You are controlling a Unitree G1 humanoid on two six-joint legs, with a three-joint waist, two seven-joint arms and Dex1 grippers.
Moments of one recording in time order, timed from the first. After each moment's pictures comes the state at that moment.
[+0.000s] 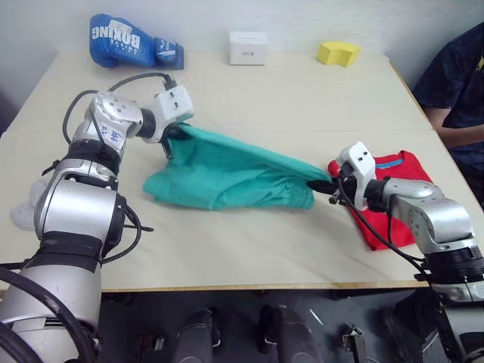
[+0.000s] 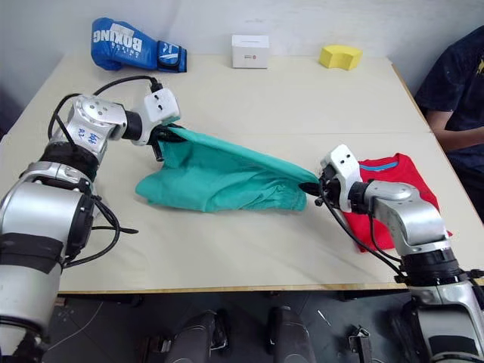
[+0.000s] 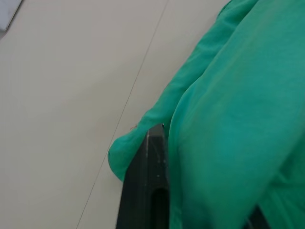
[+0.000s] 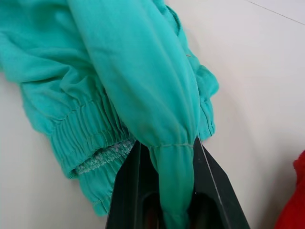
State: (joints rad) left arm -1.43 0.57 -0.24 1.36 0.21 -0.16 -0.91; right arm -0.58 -0.71 0.07 0.08 0.43 0.65 0.77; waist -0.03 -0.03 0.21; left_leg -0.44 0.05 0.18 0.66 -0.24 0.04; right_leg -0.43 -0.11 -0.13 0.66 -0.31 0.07
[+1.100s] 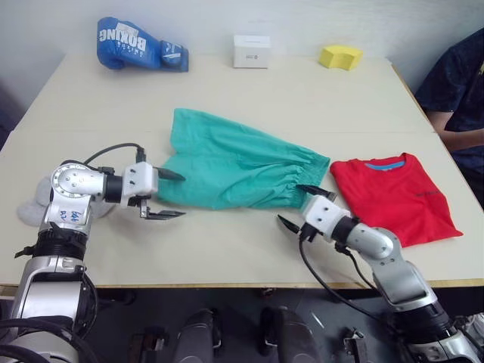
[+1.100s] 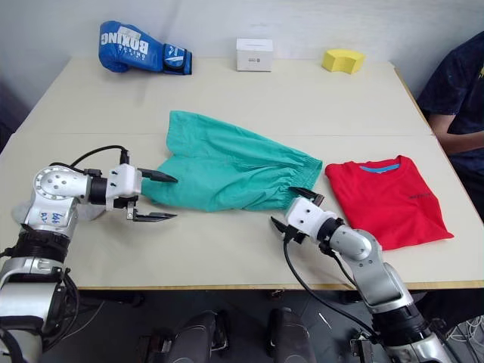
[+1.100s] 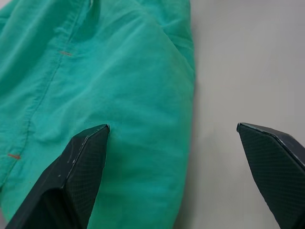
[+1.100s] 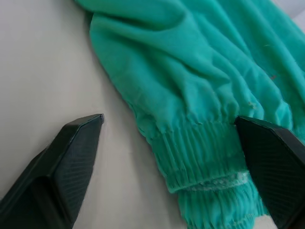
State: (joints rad) left arm -0.68 0.73 -0.04 0.59 -0.03 -0.34 -1.29; right arm -0.26 -0.56 0.22 -0.13 -0.19 0.02 0.52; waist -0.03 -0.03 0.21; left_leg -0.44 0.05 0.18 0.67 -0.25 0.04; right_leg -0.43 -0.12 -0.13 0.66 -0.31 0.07
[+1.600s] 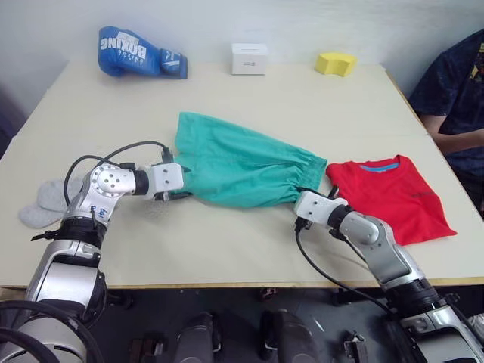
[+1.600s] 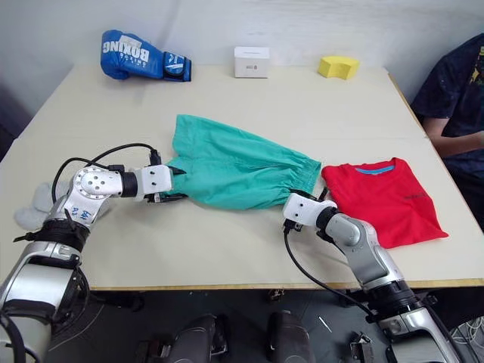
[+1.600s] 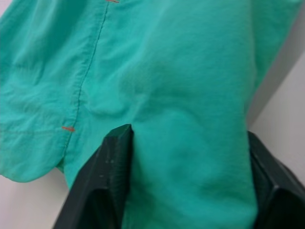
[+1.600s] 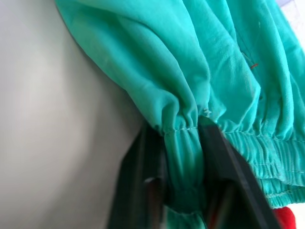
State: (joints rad) left arm -0.84 0.68 -0.19 0.88 0.22 -0.51 -0.90; right arm -0.40 -0.57 0.23 0.13 -0.31 -0.11 0.48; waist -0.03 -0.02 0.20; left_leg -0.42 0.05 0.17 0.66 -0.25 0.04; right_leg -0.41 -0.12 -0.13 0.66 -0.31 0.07
